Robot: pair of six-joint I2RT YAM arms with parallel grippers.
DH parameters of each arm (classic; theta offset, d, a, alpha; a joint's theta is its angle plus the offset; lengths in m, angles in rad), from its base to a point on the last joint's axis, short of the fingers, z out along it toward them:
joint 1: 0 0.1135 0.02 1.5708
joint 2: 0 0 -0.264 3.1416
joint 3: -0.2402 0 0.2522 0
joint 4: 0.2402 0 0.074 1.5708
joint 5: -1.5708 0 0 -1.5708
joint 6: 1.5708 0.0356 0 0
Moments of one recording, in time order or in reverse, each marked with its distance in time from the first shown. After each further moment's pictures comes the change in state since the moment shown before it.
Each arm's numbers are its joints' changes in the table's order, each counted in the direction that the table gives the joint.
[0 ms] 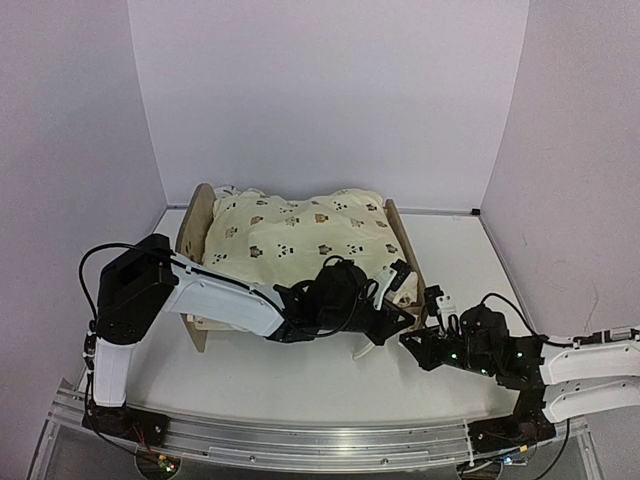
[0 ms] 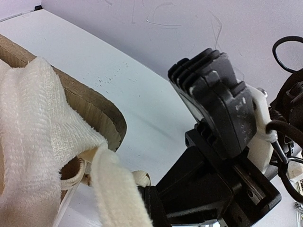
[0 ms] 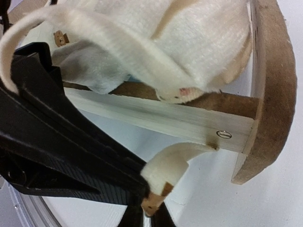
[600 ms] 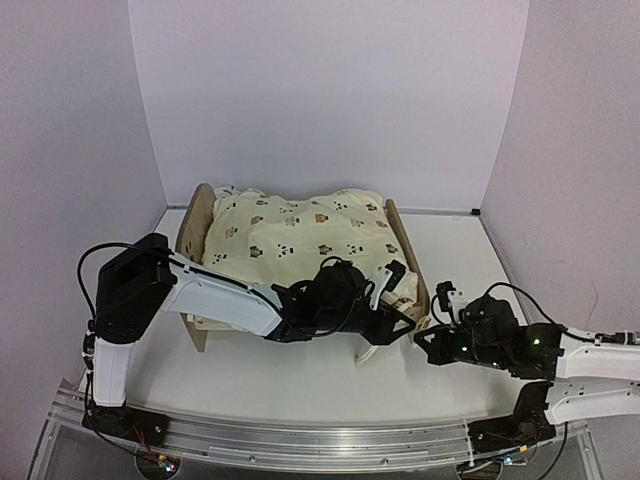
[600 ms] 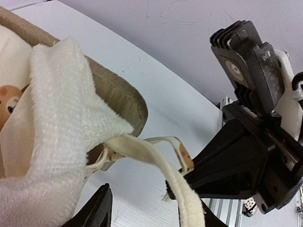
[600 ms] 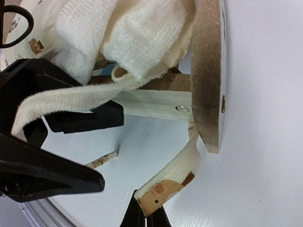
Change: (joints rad) left arm 0.006 0.006 0.011 0.022 0.025 -0.022; right arm 0.000 0.125 -0.114 0.373 -0.044 0.120
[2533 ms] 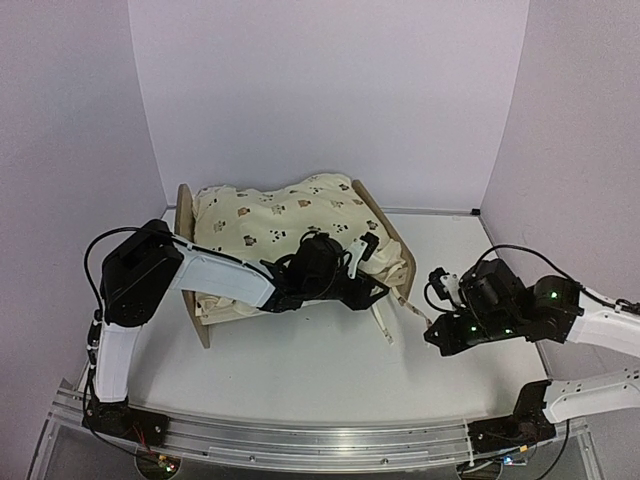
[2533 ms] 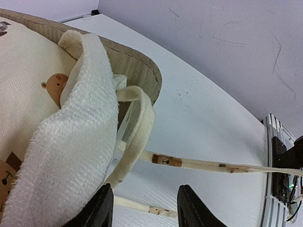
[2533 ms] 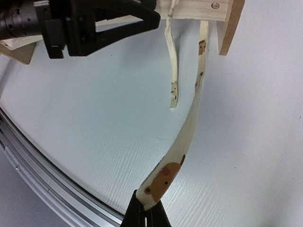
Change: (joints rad) left arm 0.179 -0.047 -0.040 0.033 0.013 0.135; right arm 0.000 -0.093 -0.409 0.591 0.094 -0.118
